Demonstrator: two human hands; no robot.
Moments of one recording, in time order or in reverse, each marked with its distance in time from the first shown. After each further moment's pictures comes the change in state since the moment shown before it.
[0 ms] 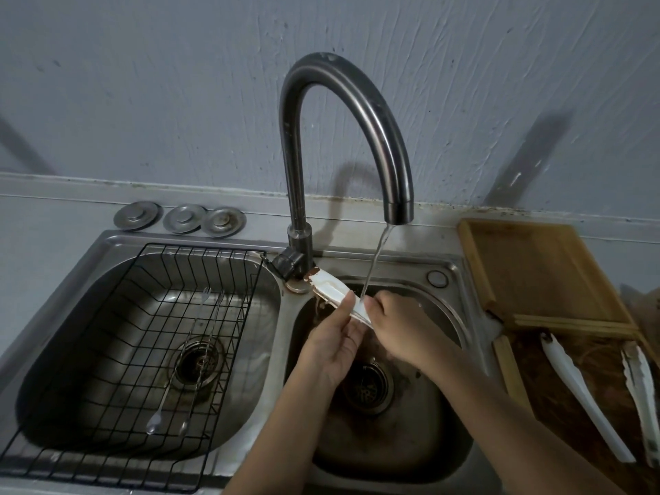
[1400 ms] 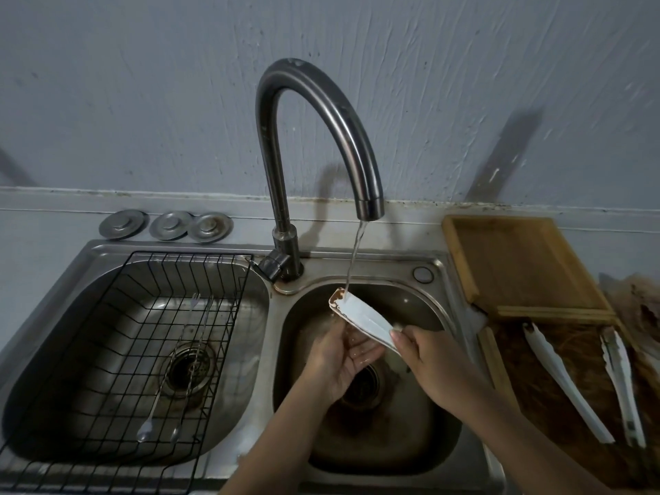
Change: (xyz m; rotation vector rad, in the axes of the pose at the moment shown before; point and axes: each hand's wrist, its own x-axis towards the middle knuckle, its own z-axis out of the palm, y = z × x) left_hand -0.007 -0.024 -0.002 0.386 0.018 -0.087; right_hand -0.047 0.068 -0.003 -0.050 0.087 -0.104
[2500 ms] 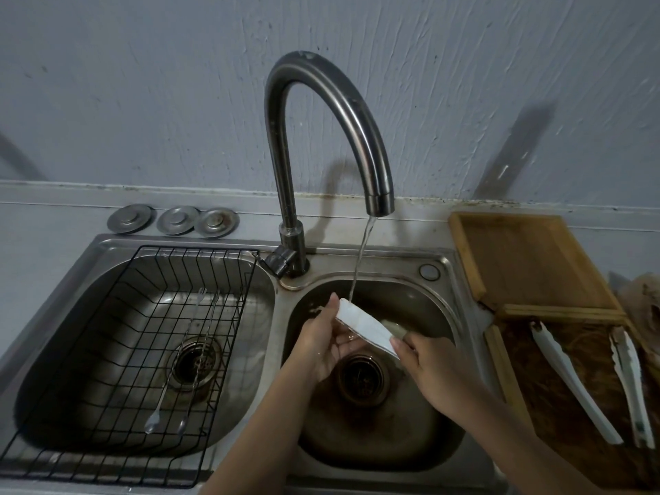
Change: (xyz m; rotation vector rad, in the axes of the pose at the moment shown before) left_hand 0.014 0.021 -0.017 0.040 0.119 0.056; right_hand -0.001 0.008 0.015 -0.072 -0.013 0.020
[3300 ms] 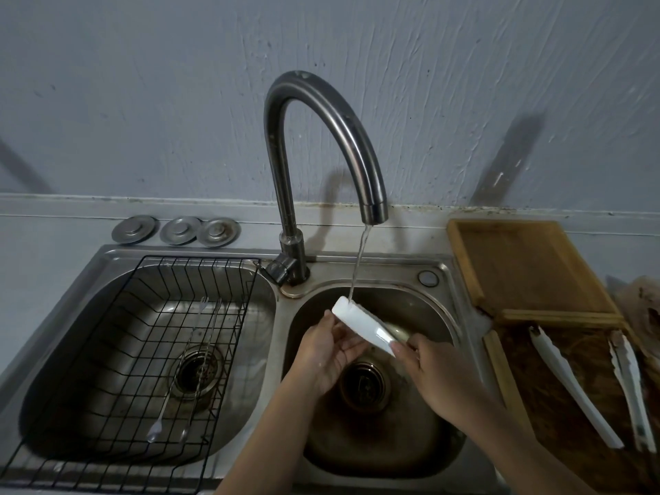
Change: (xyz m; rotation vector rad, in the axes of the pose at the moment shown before) left_hand -0.021 0.001 0.009 -0.111 0.012 -0.010; right_hand -0.004 -0.009 -0.006 0.013 0.030 0.054
